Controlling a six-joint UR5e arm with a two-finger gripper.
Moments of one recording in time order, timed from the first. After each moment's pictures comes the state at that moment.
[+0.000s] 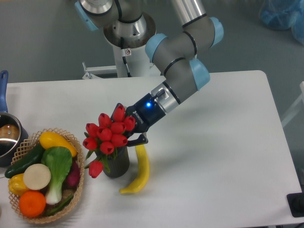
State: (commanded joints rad) arm 2.59 -1.83 -1.89 -0.98 0.28 1.44
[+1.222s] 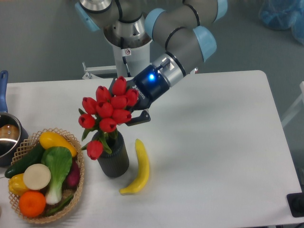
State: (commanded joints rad) arm 2.60 -1.70 -1.84 -0.98 0.23 1.23
